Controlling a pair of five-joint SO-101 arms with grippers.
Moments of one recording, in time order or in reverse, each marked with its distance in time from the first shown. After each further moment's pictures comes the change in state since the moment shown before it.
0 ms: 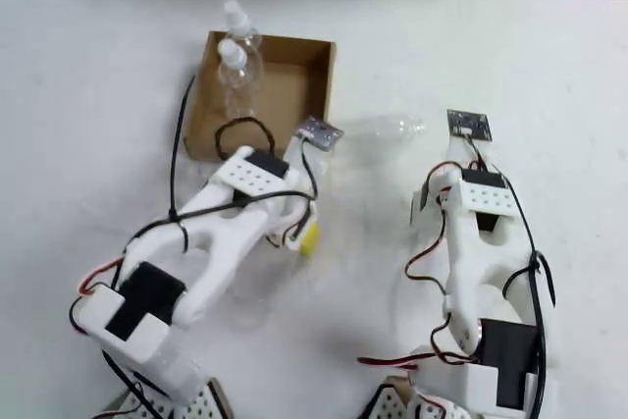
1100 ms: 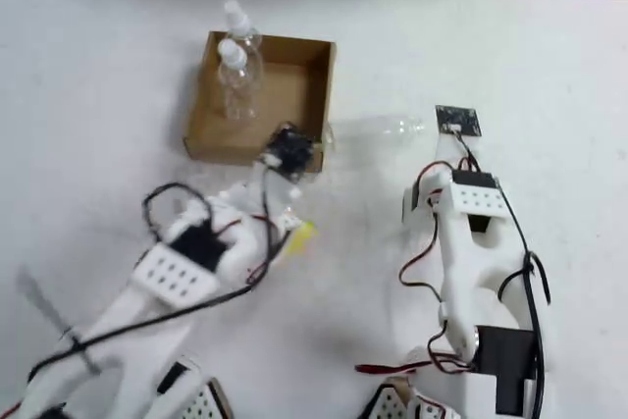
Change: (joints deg) left arm 0.5 -47.7 33.1 -19.5 -4.2; right arm -2.7 -1.6 0.7 -1.7 0.0
